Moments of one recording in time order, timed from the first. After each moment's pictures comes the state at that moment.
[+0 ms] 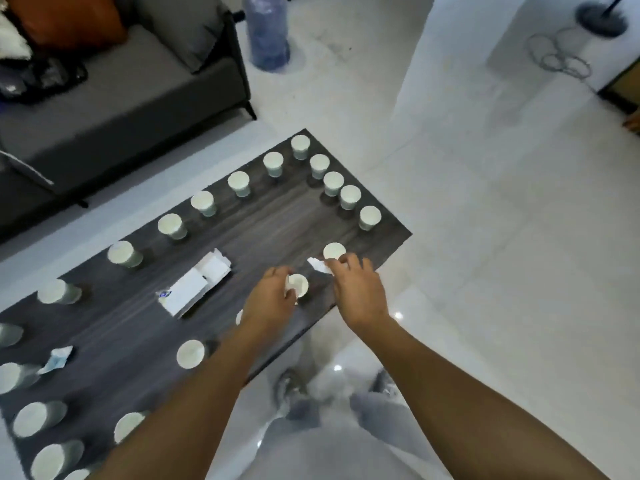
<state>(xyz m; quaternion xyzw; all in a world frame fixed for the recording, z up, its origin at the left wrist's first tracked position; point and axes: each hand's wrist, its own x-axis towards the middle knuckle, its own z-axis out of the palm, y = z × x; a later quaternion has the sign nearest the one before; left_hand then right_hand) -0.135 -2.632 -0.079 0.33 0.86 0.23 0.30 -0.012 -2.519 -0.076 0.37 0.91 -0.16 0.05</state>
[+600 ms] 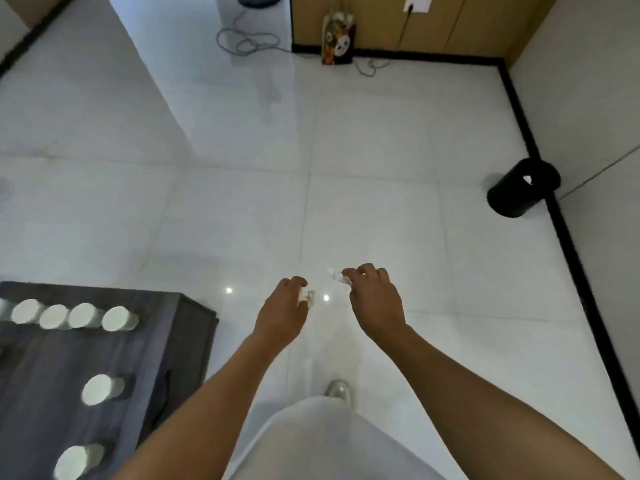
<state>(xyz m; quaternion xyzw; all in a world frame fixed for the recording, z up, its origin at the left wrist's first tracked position) 0.347 -2.339 -0.050 0.68 0.63 0.10 0.36 0.528 -2.349 -0.056 0.71 0.68 -0.17 -0.04</state>
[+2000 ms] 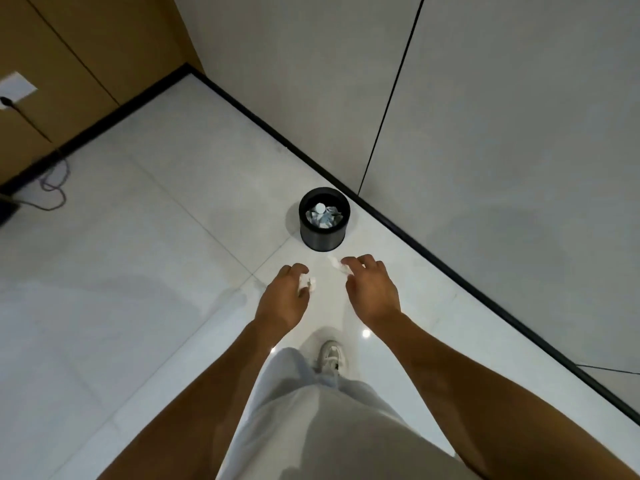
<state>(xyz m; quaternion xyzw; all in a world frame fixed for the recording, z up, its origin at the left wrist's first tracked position) 1.217 -1.821 -0.080 0.89 0.27 -0.10 0.36 1.311 -1.970 -0.091 0.94 0.27 -0.16 -0.16</state>
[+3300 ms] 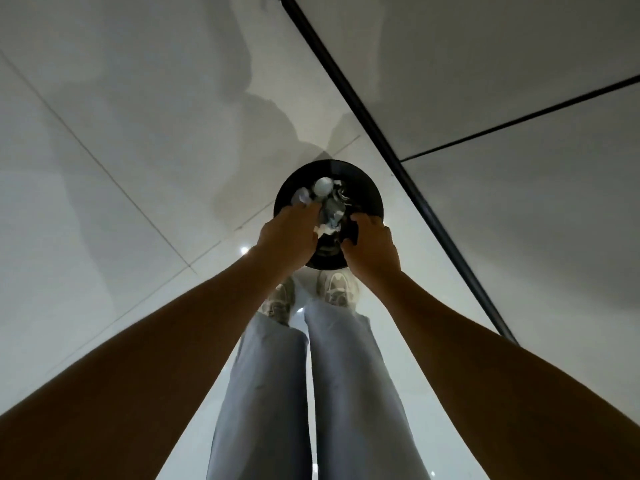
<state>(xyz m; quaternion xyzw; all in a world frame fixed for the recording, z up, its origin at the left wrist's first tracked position) 1.601 -1.636 -0.505 0.87 0.24 -0.30 0.31 1.671 -1.770 -0.527 0.89 0.15 -0.41 -0.11</state>
